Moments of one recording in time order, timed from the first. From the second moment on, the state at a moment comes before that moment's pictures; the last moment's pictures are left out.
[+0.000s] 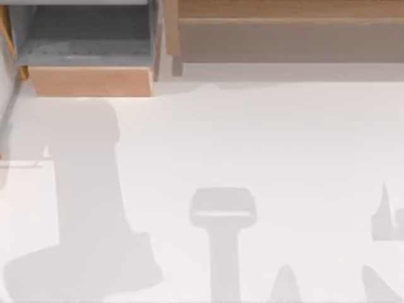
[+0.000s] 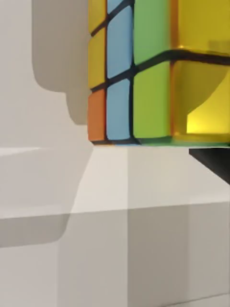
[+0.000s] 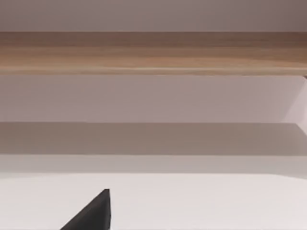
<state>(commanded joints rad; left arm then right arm) 0.33 2.84 3.01 -1.73 0.00 0.36 0.00 0.00 0.00 0.00 0.00 0.00</state>
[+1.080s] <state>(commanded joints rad) 0.33 2.84 3.01 -1.73 0.00 0.36 0.00 0.00 0.00 0.00 0.00 0.00</state>
